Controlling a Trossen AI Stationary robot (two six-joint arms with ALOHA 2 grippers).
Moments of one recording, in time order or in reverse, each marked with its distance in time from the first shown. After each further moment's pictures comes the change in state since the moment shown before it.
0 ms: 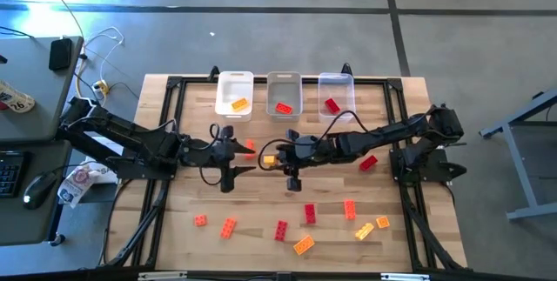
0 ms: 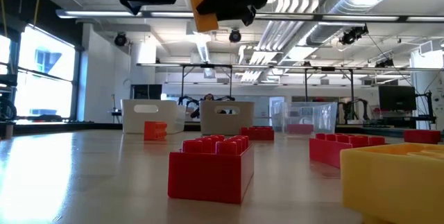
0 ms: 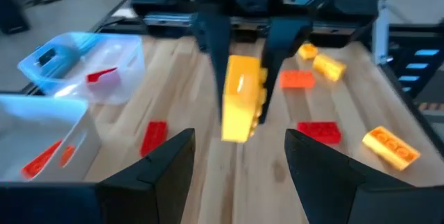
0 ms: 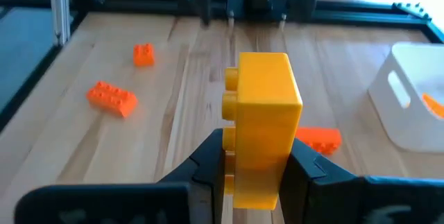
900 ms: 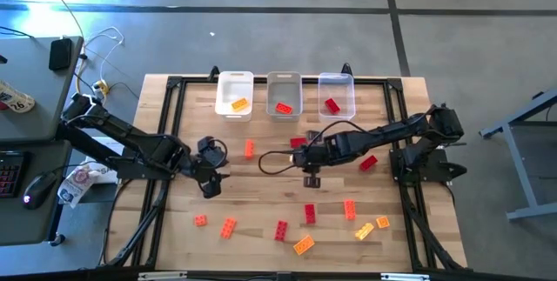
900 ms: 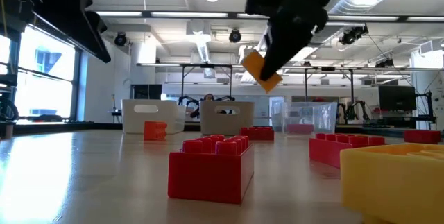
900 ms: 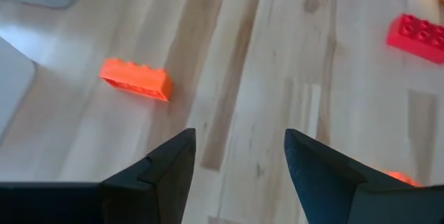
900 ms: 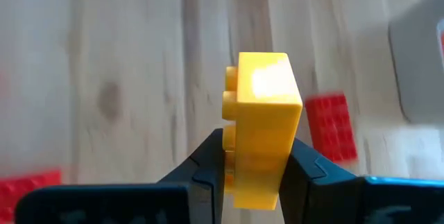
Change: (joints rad) left arm -0.112 -0.029 0.000 -0.612 -0.027 -0.393; right arm -0.008 0.000 0.000 -0.542 0.104 0.084
